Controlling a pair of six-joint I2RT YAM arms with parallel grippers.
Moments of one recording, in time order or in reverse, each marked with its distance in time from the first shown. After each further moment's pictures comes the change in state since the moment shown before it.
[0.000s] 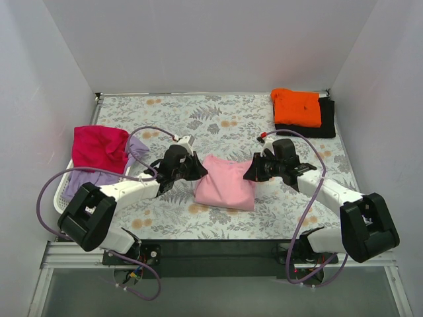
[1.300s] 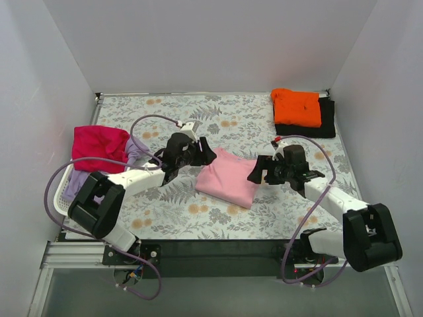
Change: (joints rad) left arm 0.033 0.143 0.152 0.098 -0.016 0.099; right arm -0.099 -0.046 -0.084 -0.004 0.103 0.006
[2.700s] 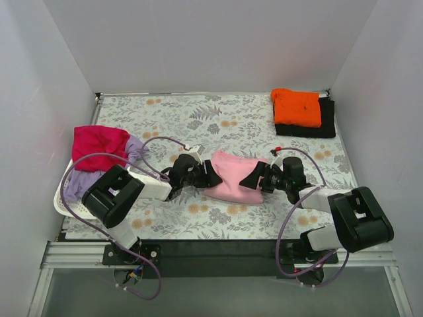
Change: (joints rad) left arm -0.080 0.112 -0.211 0.257 0.113 -0.162; right arm -0.005 0.103 -0.244 0.519 -0.210 0.282
